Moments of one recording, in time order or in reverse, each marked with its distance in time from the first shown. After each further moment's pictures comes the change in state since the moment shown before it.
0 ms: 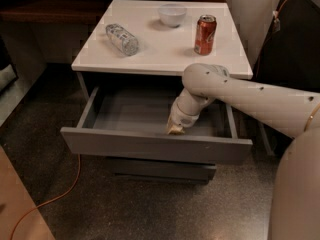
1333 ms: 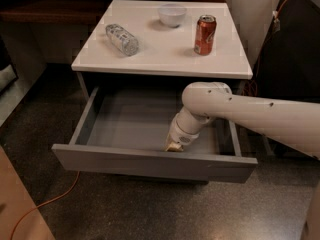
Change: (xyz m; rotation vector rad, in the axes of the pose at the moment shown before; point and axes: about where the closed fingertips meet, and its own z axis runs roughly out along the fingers) arm 0.002 0.054 0.012 0.013 -0.011 0.079
